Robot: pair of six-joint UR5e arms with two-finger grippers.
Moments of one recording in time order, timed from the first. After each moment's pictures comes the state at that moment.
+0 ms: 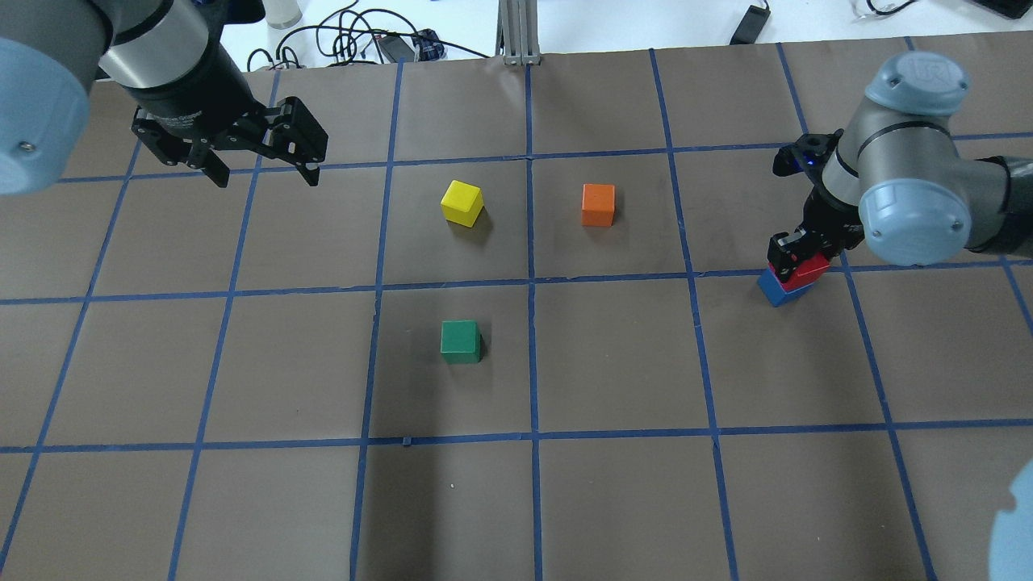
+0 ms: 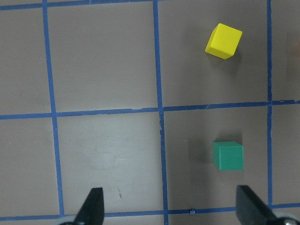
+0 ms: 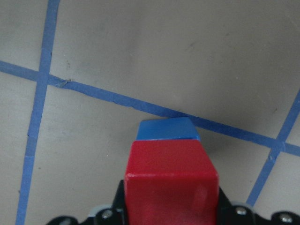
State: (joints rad) left arm -1.56 -1.57 -1.56 -1.51 1.58 0.04; right arm 1.32 -1.31 1.91 -2.08 -1.61 -0.54
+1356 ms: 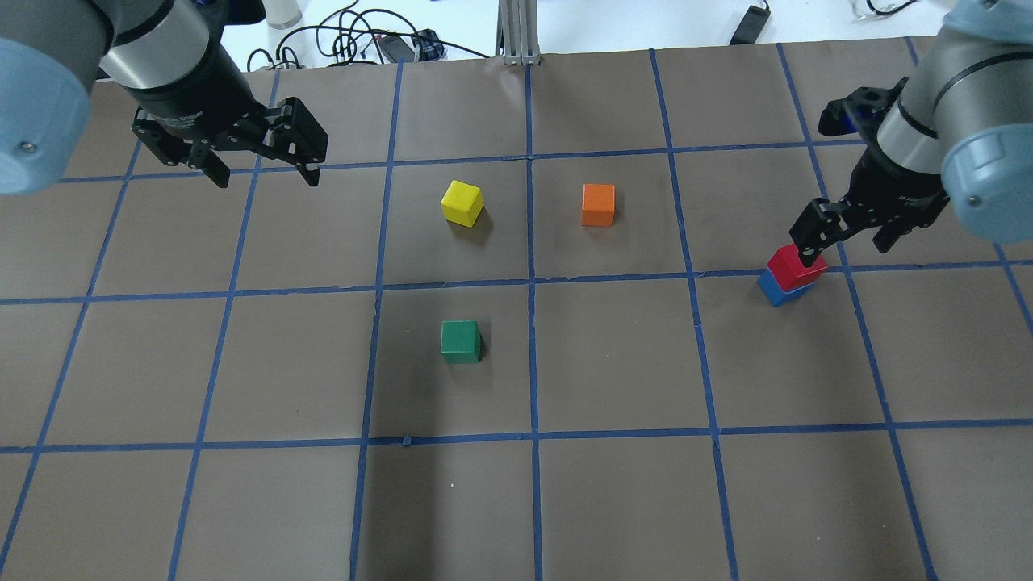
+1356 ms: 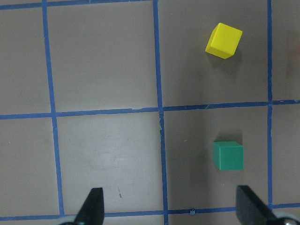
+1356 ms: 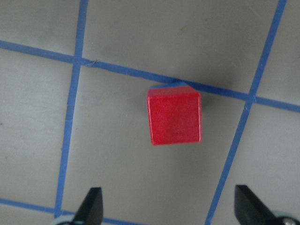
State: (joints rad) left arm -1.56 -1.57 -1.56 -1.51 1.58 0.04; right arm 1.33 -1.59 1.83 -1.72 -1.61 -0.35
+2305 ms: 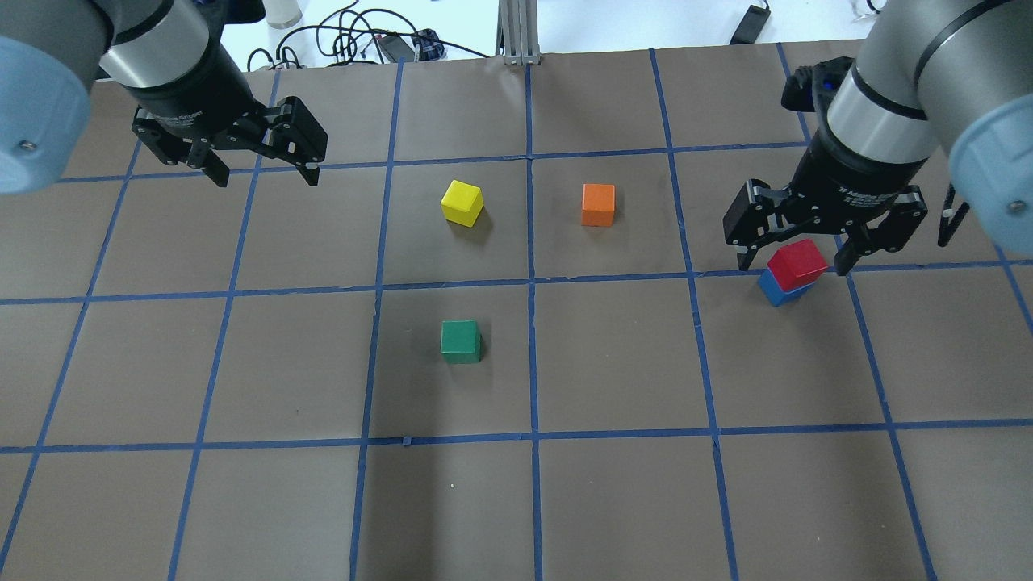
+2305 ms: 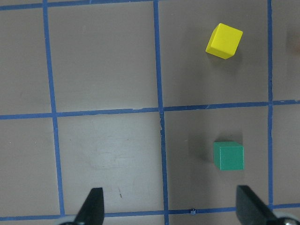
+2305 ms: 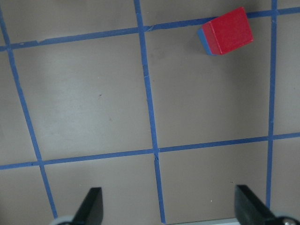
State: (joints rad) left arm -1.56 -1.57 -1.56 -1.51 1.58 0.04; right arm 1.54 -1.69 1.74 -1.51 -1.56 0.06
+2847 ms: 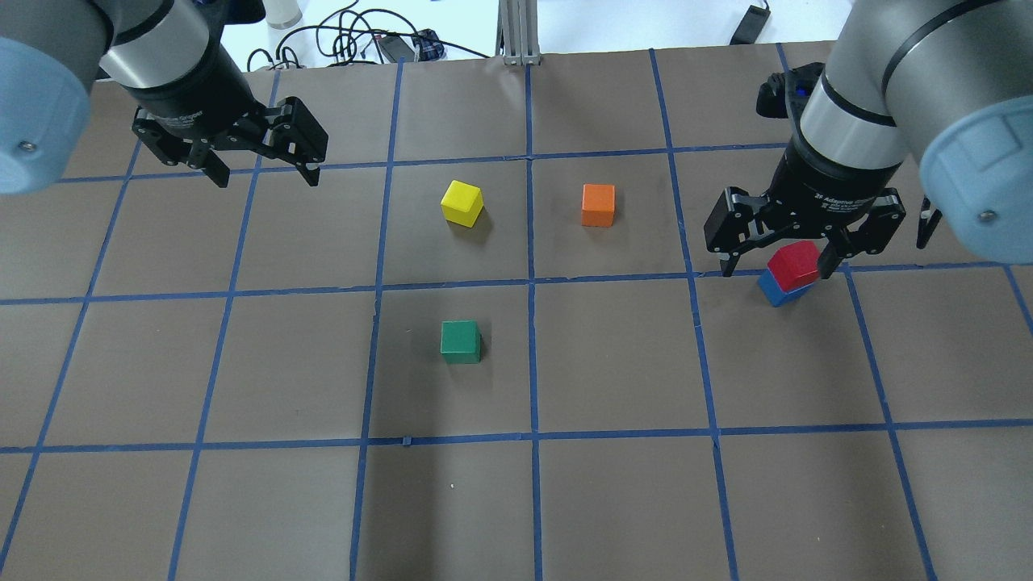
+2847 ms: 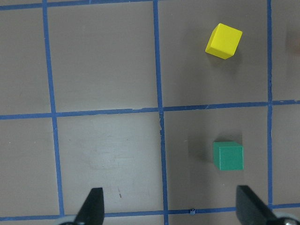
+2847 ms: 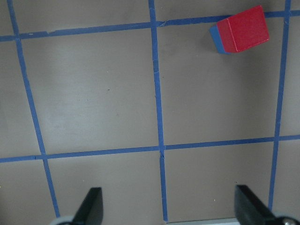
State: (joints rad) left arm -1.56 -1.57 -1.56 -1.51 1.58 0.04; right arm 1.56 -1.68 1.73 -1.51 -1.57 0.06
